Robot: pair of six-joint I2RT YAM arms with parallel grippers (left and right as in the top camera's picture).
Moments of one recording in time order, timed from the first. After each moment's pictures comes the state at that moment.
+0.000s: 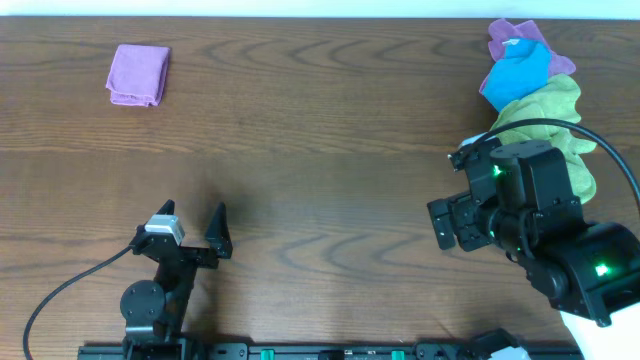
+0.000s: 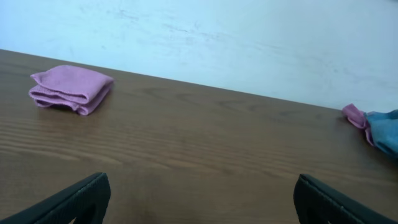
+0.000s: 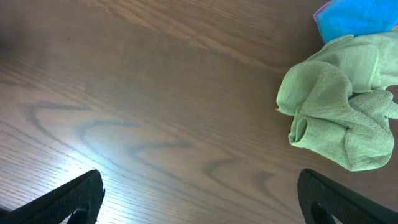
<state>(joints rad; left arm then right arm) 0.00 0.01 0.03 -0.10 0.17 -0.24 0.36 1.04 1.33 -1.27 0.08 -0.01</state>
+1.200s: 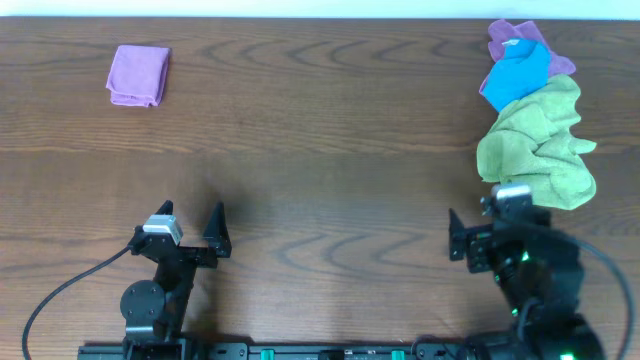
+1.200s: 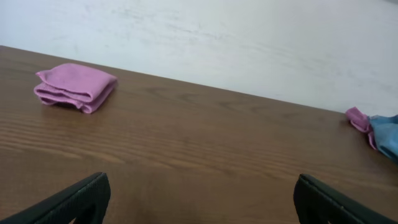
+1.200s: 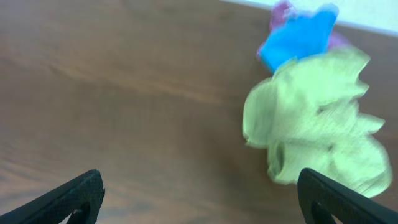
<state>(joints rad) 0.00 0.01 0.03 -0.11 0.15 -0.25 0.13 0.46 0.56 -0.65 0.04 -0.09</state>
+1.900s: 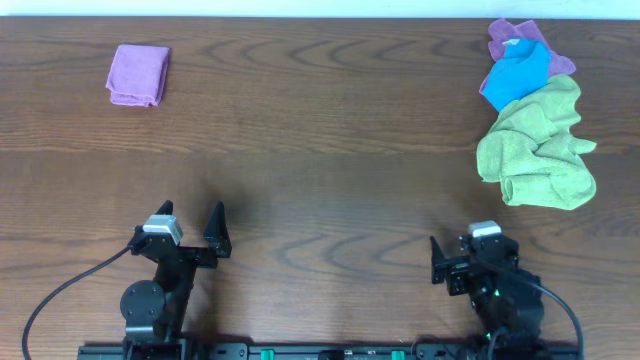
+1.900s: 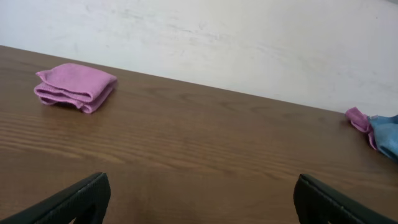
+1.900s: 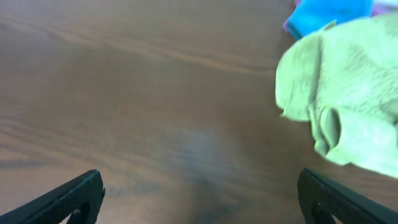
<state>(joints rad) 0.00 0.01 0.03 -0.11 0.15 -0.25 0.12 0.05 0.15 -0.56 -0.02 -0.09</state>
